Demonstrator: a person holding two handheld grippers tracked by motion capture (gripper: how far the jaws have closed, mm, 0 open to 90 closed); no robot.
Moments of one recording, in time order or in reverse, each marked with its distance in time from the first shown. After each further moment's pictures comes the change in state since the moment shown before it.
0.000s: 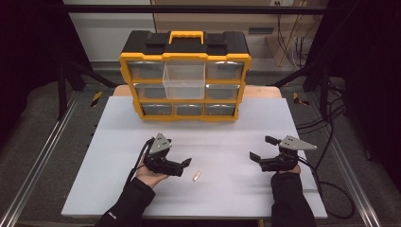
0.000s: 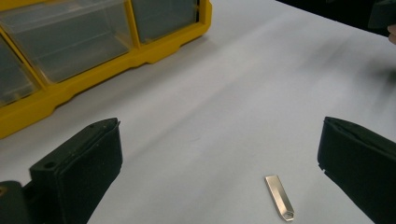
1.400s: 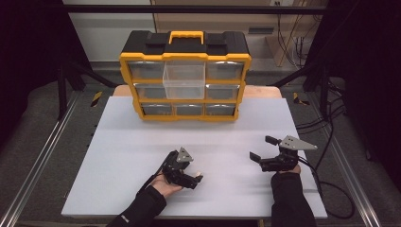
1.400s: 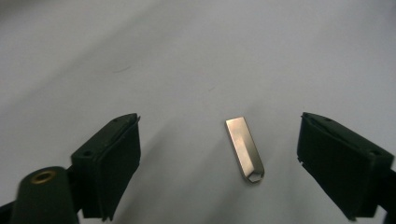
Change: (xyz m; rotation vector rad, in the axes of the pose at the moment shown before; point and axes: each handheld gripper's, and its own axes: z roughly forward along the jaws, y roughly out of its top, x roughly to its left) left arm -0.031 -0.025 0.052 0.285 -0.083 0.011; right arm 0.000 0.000 0.000 -0.002 0.002 -0.002
